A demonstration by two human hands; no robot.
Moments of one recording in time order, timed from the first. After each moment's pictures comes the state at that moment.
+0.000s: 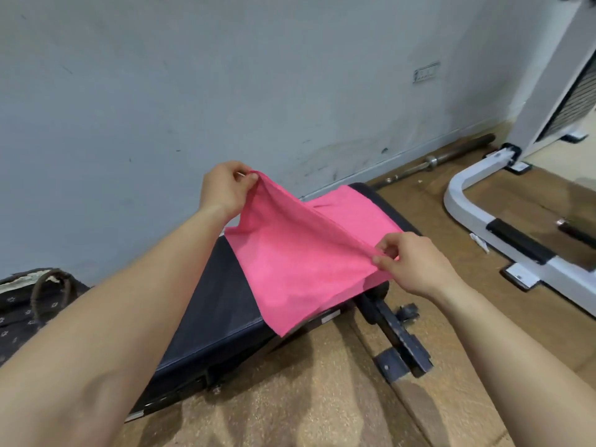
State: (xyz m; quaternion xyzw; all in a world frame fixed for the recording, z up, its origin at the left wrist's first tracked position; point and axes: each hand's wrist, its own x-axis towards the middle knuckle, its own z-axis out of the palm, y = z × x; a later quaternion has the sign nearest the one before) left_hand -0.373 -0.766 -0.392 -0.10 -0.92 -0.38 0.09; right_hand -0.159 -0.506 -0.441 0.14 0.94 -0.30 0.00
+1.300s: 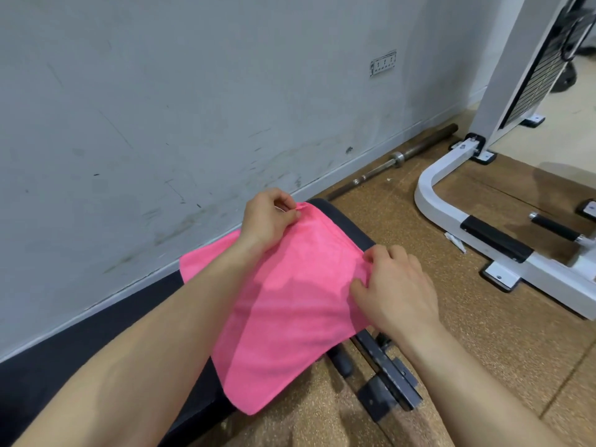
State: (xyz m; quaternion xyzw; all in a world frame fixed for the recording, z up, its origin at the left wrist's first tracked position) left_hand -0.415 -0.588 -0.486 -0.20 -0.89 -0.41 -0.01; right_hand -0.199 -0.472 -0.470 0.29 0.94 -0.20 -0.02
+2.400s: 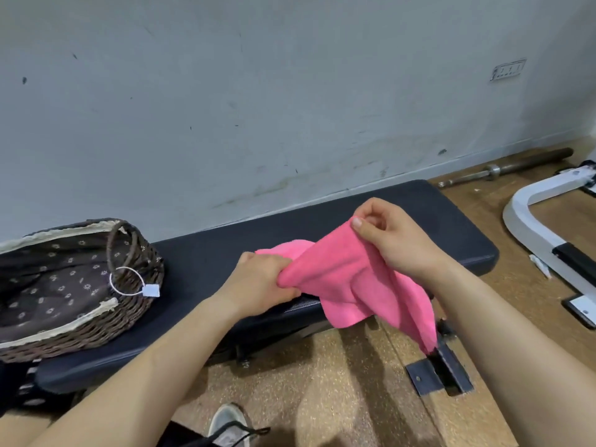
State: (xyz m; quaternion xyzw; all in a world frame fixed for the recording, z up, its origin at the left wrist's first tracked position) left_hand -0.240 -0.863 -0.467 -0.25 -0.95 -0.16 -0.07; right_hand -0.217 -0.605 -0.428 -0.05 0.81 -0.59 -0.02
